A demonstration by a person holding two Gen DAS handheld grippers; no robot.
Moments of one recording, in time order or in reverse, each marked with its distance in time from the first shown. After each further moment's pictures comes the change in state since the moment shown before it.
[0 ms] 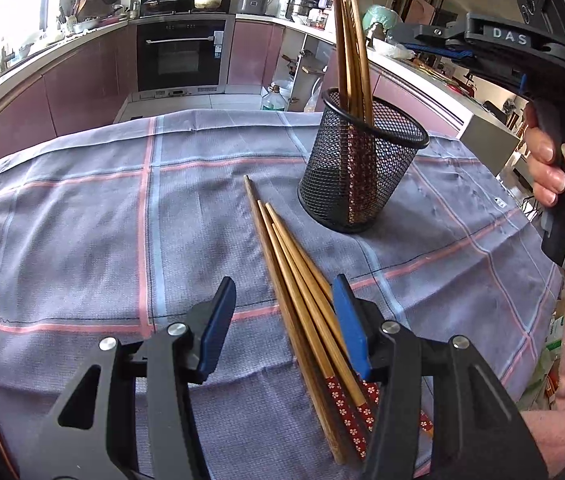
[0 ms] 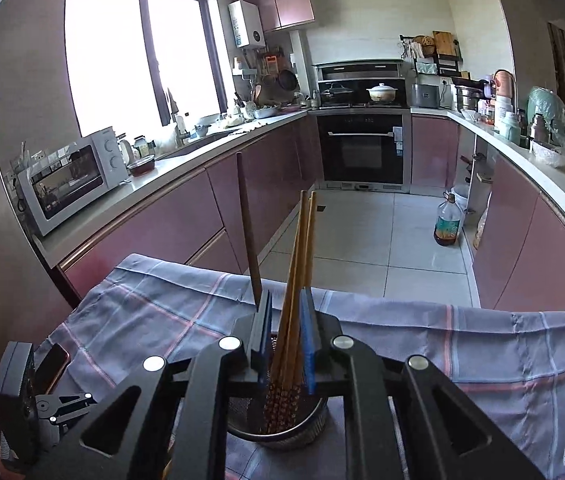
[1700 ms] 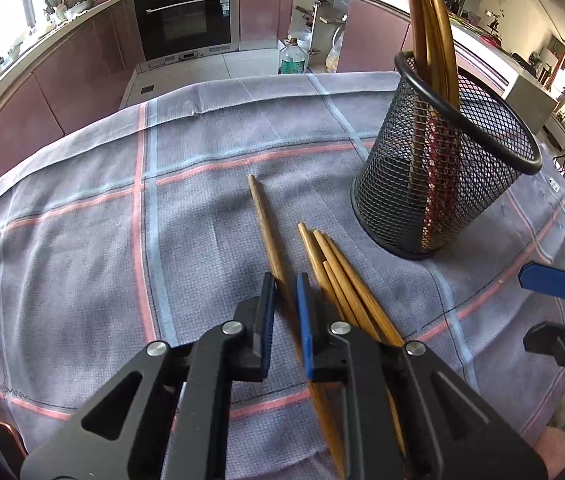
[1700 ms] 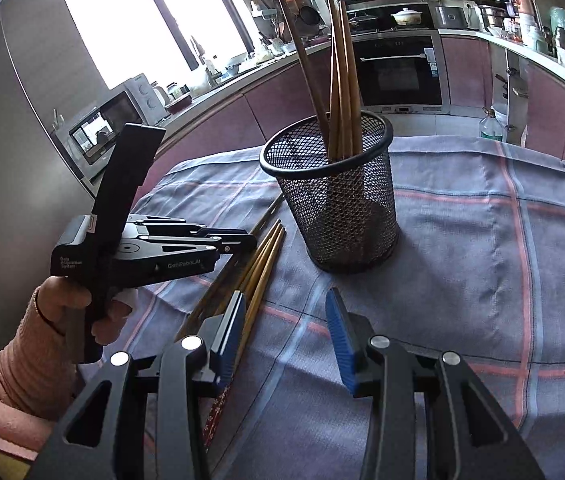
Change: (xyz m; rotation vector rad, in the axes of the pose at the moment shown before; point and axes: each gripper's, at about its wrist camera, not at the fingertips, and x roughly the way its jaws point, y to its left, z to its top) left arm 0.074 0.017 0.054 0.047 0.195 0.113; right arm -0.011 0.015 -0.127 0.080 0.251 0.199
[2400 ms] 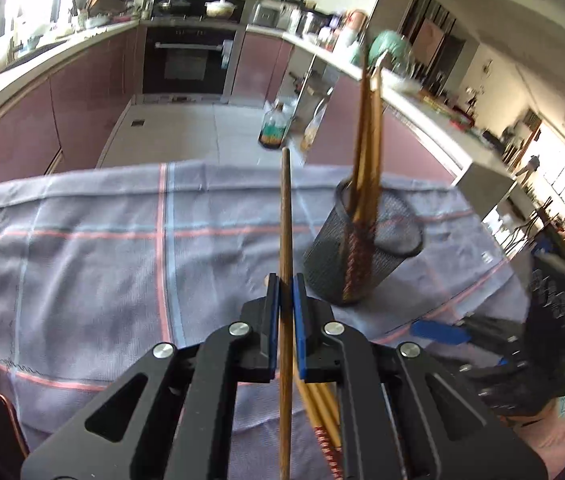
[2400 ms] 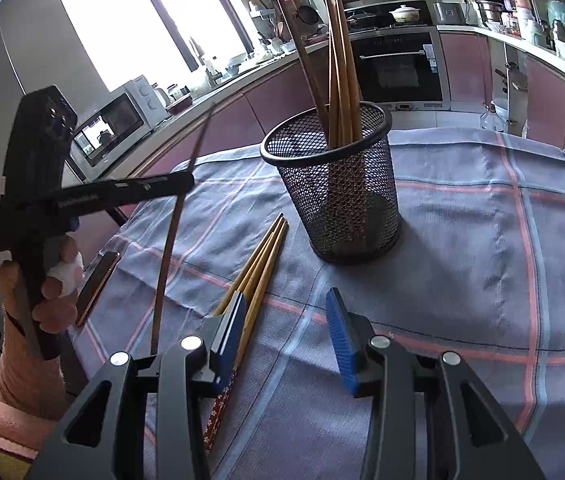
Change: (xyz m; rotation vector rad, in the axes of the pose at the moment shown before) left arm -0.106 0.015 -0.006 -0.125 -0.264 -0.172; right arm 0.000 -0.005 -0.007 0.021 -0.004 0.014
